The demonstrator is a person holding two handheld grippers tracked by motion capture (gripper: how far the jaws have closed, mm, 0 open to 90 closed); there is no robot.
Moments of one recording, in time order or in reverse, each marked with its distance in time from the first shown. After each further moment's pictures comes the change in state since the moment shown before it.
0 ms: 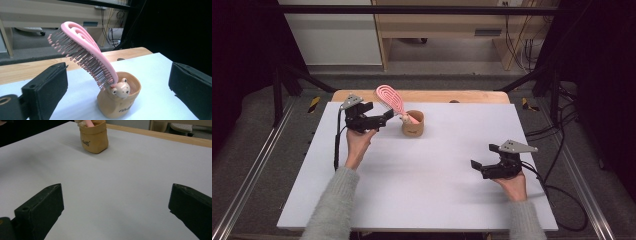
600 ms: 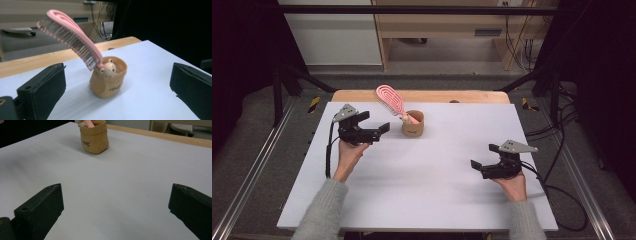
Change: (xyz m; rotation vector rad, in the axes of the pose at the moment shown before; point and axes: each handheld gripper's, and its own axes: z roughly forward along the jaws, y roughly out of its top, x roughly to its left) left arm -0.009 -0.017 -0.032 0.052 -0.067 0.077; right arm 0.000 0.000 0.000 -0.004 0.003 0.001
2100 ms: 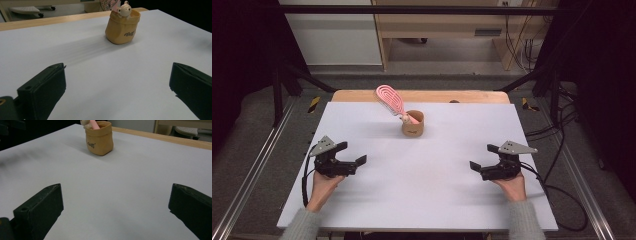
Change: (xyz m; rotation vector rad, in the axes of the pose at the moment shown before) left arm 0.022 -0.078 -0.069 0.107 0.049 0.004; right arm 0.002 -0.002 0.001 -0.017 0.032 -0.011
